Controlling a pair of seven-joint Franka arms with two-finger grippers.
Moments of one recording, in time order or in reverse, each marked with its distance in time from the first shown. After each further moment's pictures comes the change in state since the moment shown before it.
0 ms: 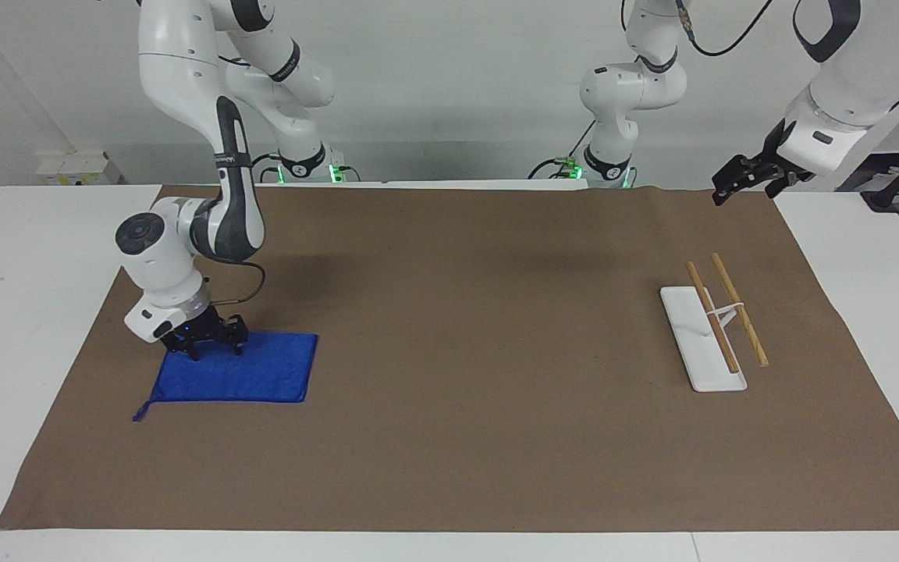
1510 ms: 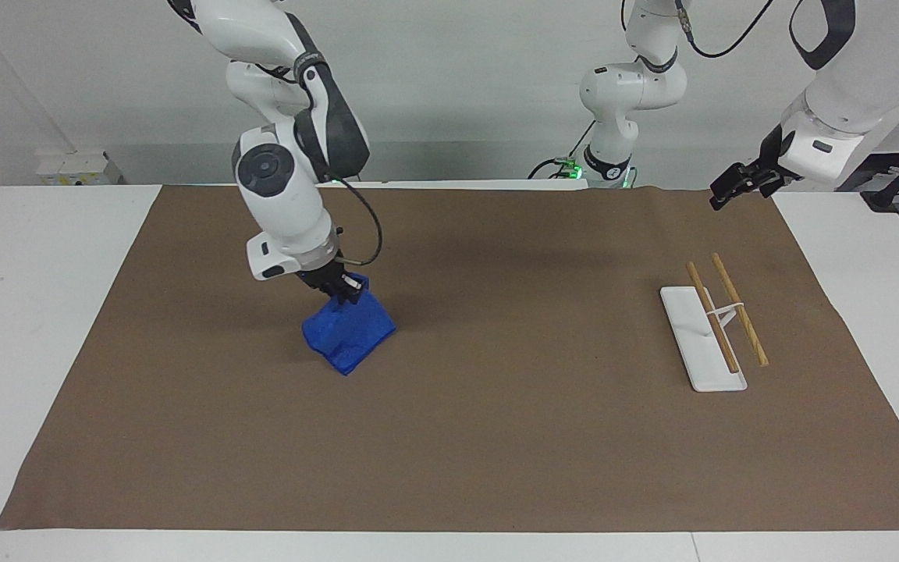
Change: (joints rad) left arm -0.001 -0.009 -0.001 -0.056 -0.055 0.060 -0.304; right arm -0.003 -0.095 0.531 0.311 0.097 -0.543 1.212
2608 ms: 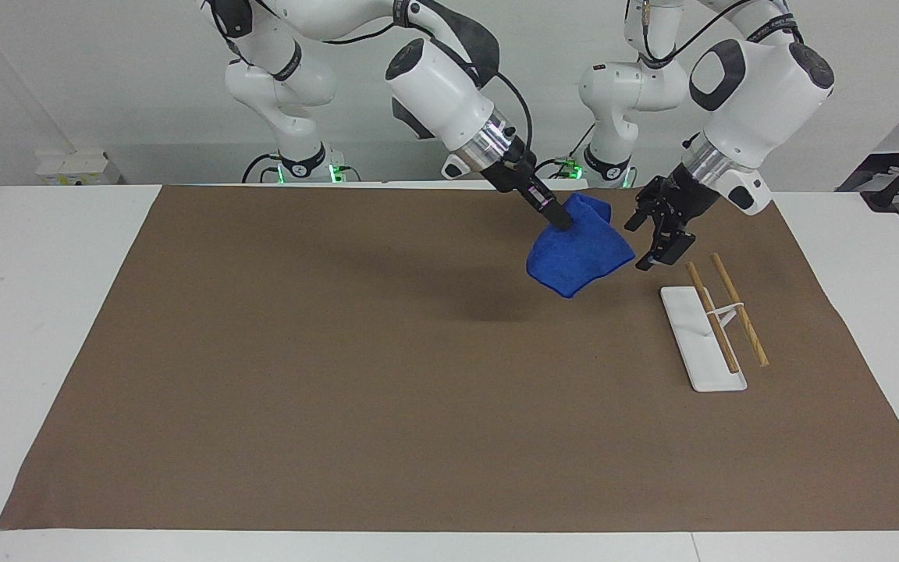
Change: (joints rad) left arm -0.140 -0.124 -0.010 -0.402 -0.323 0.558 -1.081; right arm 0.094 0.098 0.370 0.052 0.257 0.731 0.853
